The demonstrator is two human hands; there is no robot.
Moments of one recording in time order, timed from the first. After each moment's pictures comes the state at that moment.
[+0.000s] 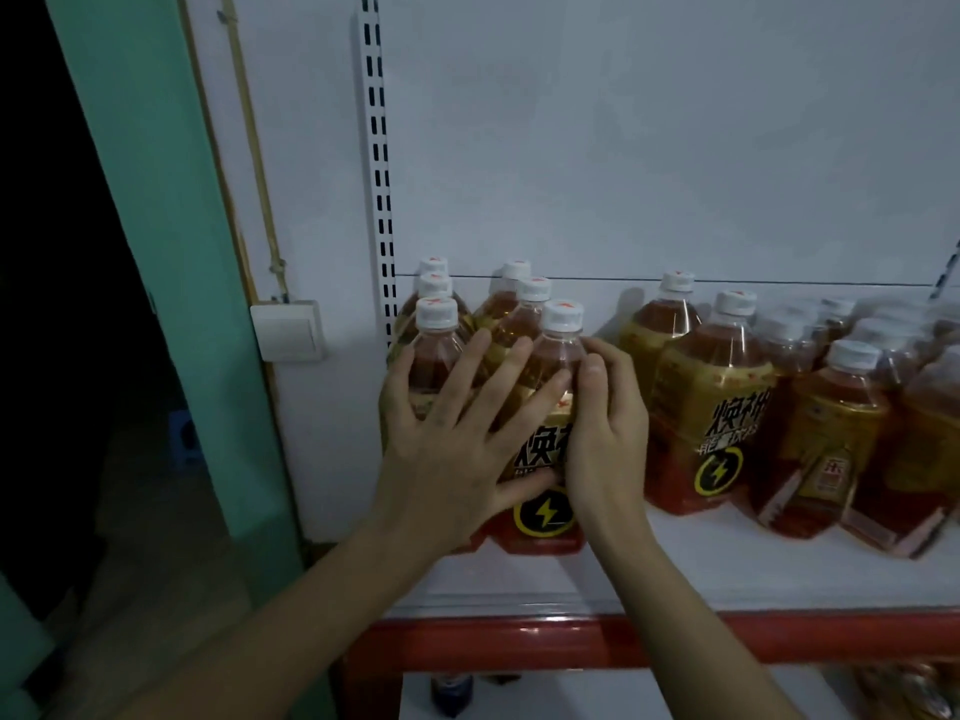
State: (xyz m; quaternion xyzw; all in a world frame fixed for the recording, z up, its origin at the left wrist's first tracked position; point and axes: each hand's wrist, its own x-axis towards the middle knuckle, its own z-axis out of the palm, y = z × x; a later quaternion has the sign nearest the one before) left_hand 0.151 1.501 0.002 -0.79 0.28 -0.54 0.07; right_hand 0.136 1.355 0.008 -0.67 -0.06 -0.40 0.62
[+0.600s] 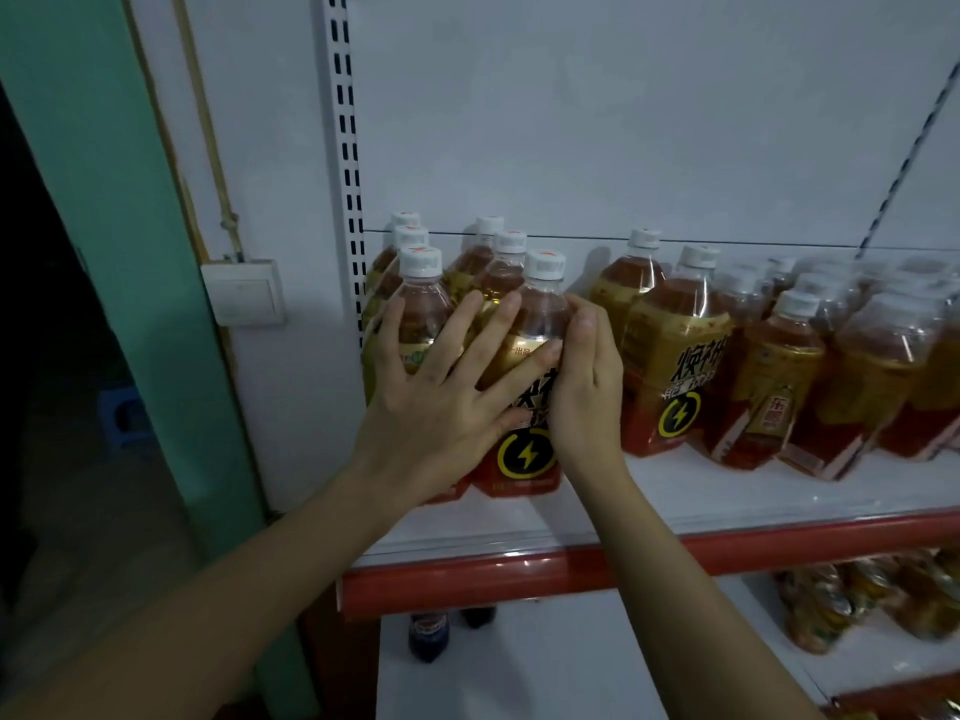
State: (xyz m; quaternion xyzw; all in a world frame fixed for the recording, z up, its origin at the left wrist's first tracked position) left_hand 0.161 1.507 -0.005 -0.75 0.31 -0.58 0.09; right_hand 0.136 1.358 0.003 -0.69 -0.06 -0.42 0.58
